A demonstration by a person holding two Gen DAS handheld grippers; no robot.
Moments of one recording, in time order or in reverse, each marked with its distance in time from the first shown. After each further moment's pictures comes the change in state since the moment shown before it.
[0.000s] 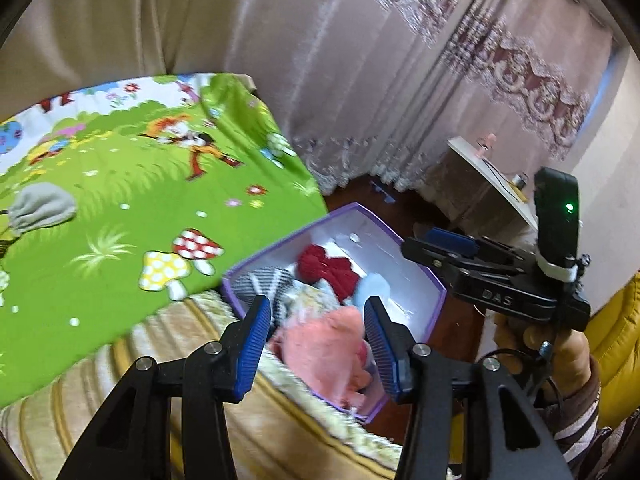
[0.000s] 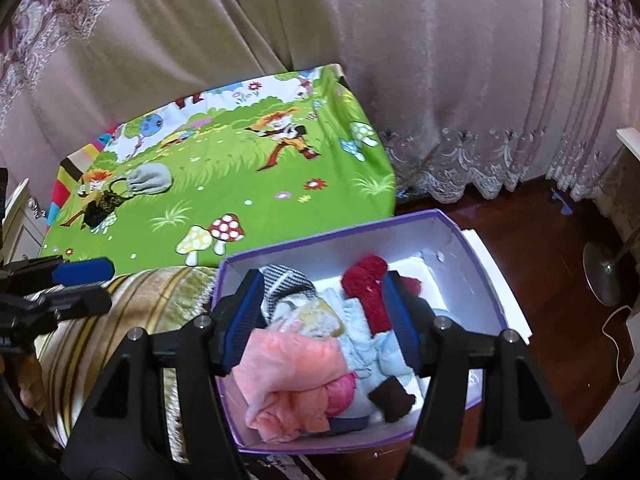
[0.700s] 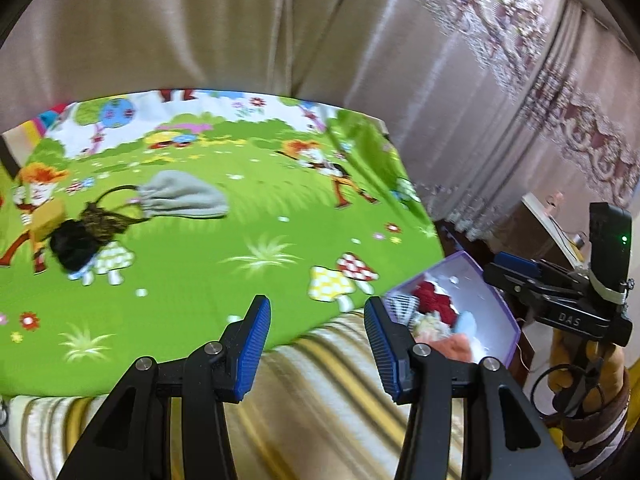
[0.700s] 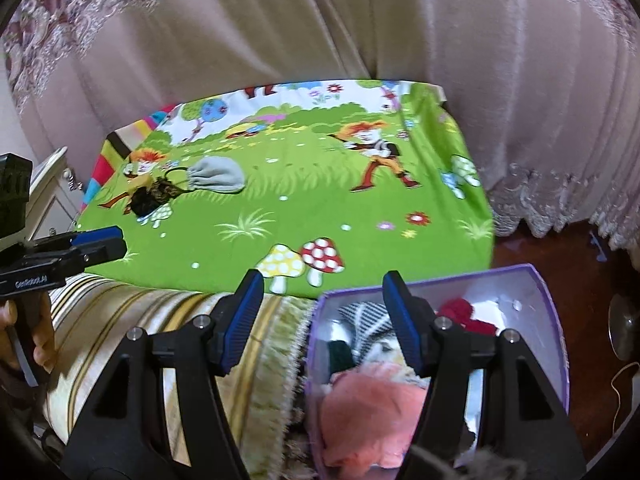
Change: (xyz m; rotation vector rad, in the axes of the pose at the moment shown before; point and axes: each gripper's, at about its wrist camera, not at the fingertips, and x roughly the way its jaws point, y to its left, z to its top) left arm -0.071 0.130 -0.013 -0.167 -0.117 0.227; right arm 0.028 0.107 0.032 -0.155 0.001 0.136
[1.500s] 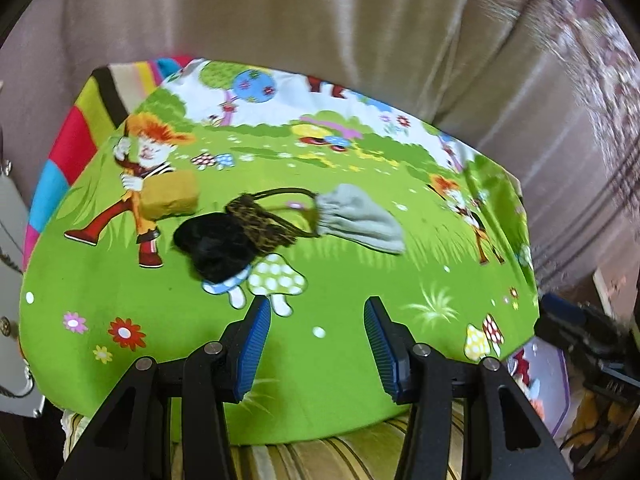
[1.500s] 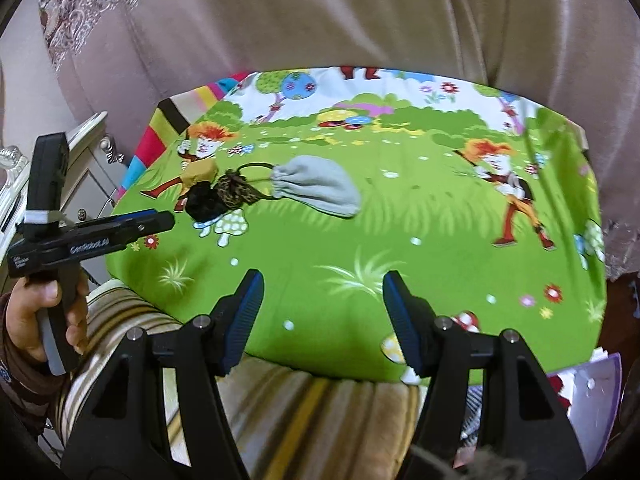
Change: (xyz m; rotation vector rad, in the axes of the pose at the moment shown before) left arm 0.005 0.168 0.030 -0.273 -0.011 0.233; right arm 0.105 0.126 0.066 -0.161 0.086 0.187
